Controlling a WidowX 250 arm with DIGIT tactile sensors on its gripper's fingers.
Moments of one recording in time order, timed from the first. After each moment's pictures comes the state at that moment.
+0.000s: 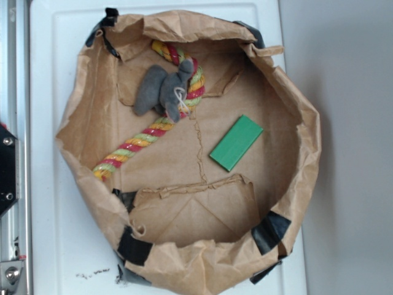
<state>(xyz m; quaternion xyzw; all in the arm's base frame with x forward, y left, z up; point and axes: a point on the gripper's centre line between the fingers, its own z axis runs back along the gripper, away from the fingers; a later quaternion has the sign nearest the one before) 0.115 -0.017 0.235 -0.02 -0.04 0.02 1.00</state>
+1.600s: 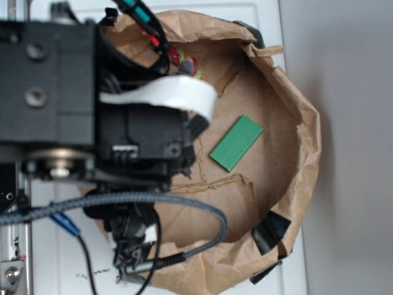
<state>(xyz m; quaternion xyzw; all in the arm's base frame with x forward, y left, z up) 0.217 -0.015 0.169 -0.04 -0.03 0.07 1.00</state>
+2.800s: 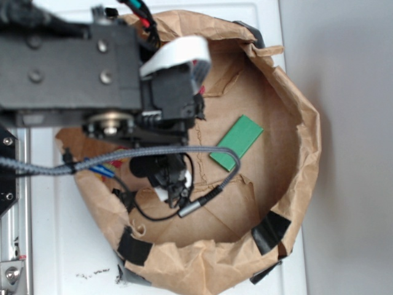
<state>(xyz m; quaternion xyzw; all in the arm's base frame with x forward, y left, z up) 0.233 0.017 0.118 -0.02 -0.06 0.24 0.97</state>
